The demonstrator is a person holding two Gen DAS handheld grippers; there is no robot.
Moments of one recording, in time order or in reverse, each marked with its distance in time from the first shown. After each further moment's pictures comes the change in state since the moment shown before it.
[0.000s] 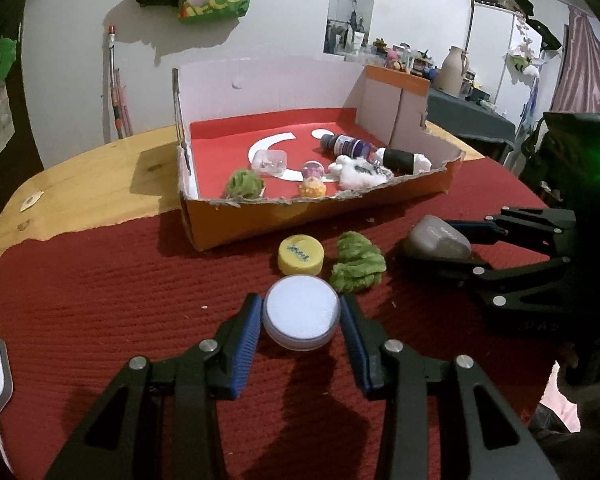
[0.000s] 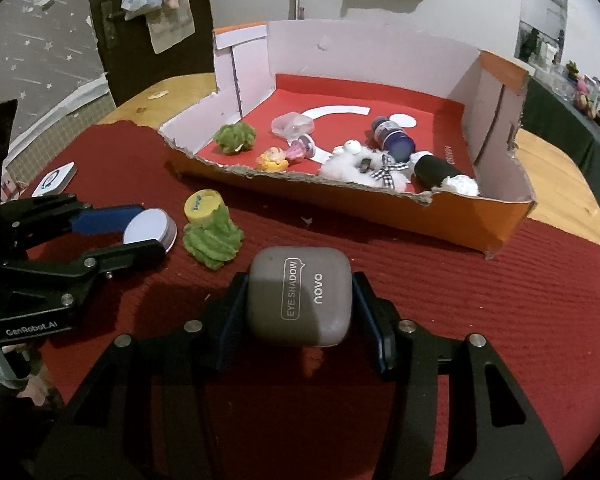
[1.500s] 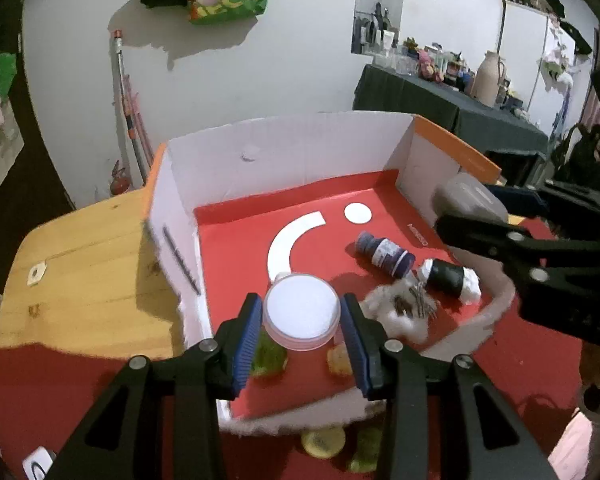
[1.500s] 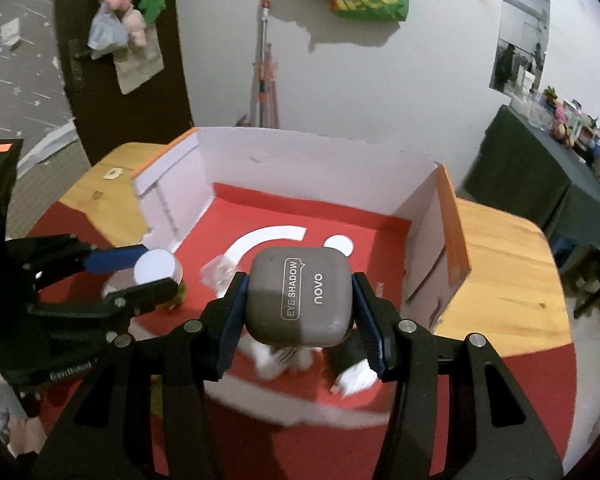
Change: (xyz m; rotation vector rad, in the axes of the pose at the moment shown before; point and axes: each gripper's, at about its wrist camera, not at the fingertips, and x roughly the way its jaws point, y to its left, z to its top) left arm 0.045 0.005 0.135 -0.019 0.053 0.104; right arm -0.007 -0.054 0.138 0.019 -0.059 -0.099
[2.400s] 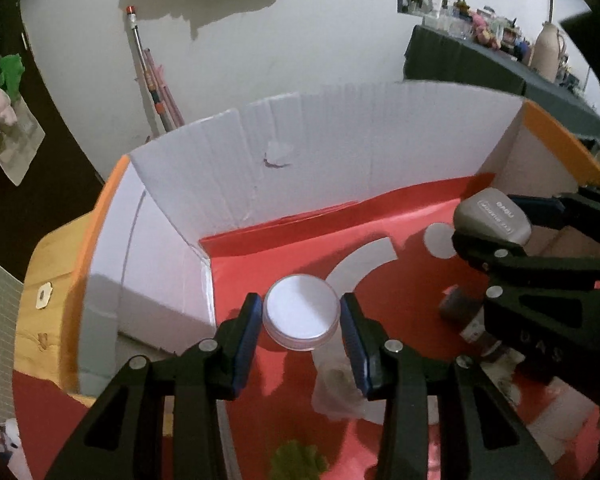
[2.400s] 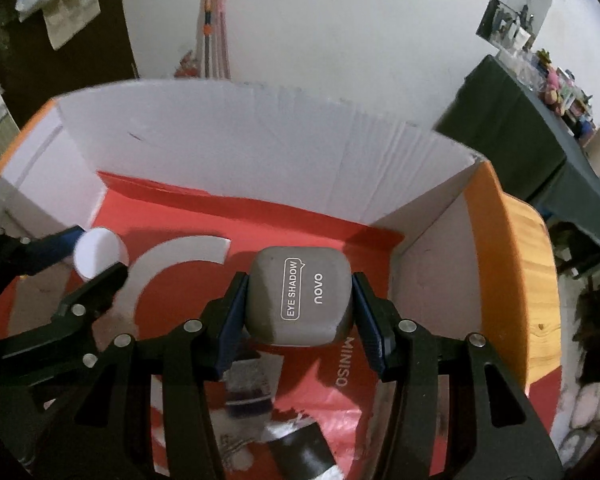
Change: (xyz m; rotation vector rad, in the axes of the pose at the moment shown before) left arm 0.096 0.007 0.053 -0.021 0.155 0.188; right arm 0.123 -0.028 0.044 0.023 0.283 -0.155
